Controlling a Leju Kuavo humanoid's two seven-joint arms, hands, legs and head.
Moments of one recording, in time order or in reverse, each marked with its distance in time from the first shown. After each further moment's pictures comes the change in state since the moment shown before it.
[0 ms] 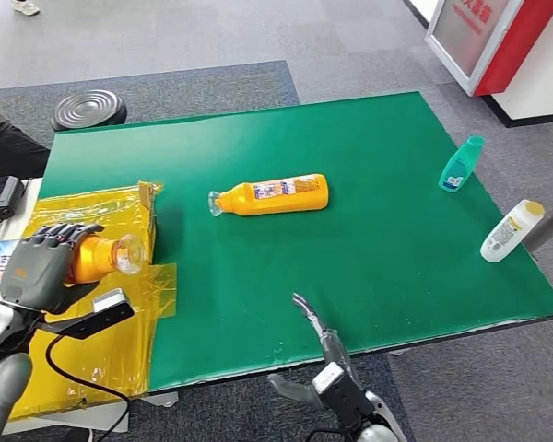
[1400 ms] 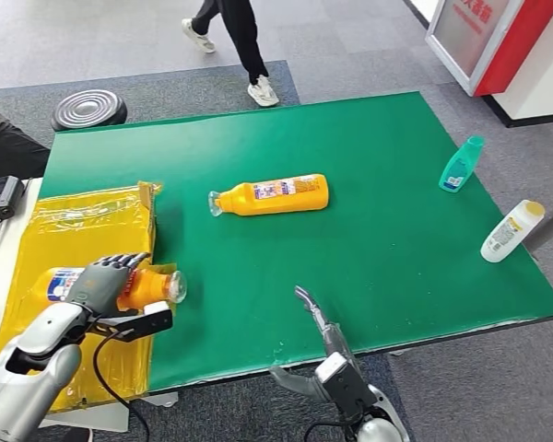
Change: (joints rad) left arm -0.152 -0.038 -0.215 0.438 0.013 -0.101 0.072; right arm -0.014 0.005 -0.010 -0.019 -0.021 0.009 0.035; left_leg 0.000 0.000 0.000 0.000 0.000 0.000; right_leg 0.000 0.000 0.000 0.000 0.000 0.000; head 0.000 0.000
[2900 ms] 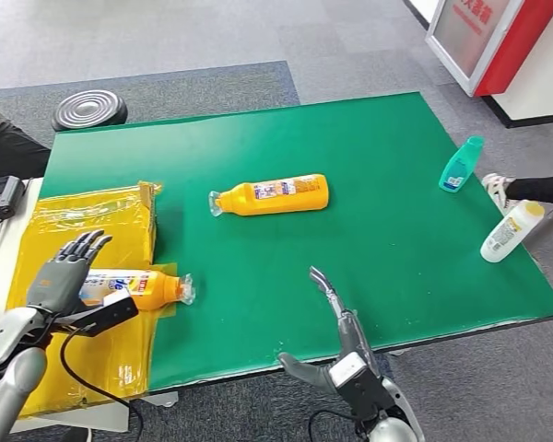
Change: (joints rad) left arm 0.079 0.051 0.151 -0.113 0.150 0.079 -0.052; right arm 0.030 -0.020 -0.001 -0.198 0.041 -0.036 0.041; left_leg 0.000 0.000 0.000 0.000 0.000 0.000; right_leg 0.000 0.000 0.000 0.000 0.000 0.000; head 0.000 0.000
